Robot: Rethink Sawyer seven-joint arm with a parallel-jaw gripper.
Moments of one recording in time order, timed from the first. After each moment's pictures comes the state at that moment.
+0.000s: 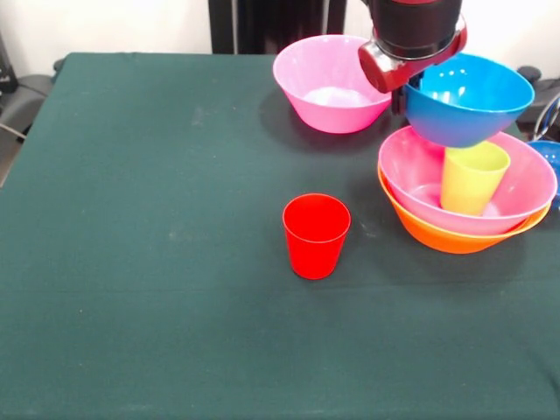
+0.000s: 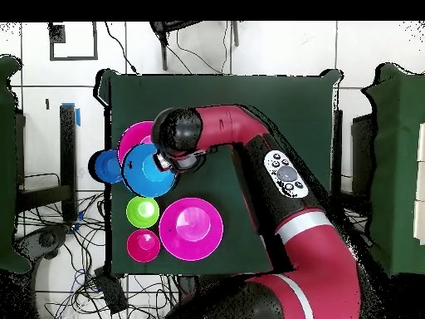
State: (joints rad) arm -0.47 -0.54 0.61 1.48 -0.37 1.08 1.49
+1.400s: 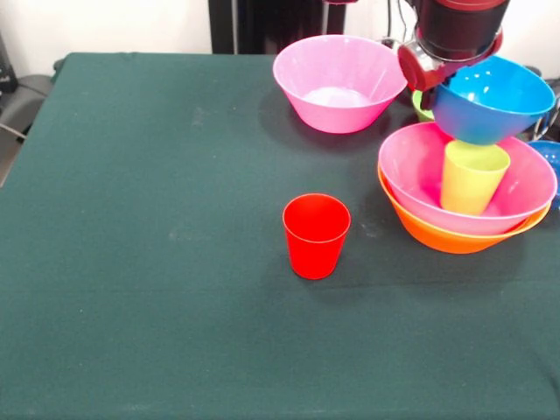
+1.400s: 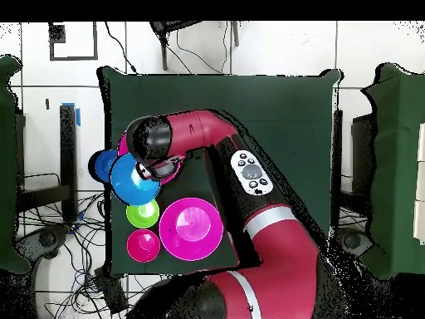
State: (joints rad) arm -0.35 -0.53 0.55 1.48 -0.36 1.08 1.56
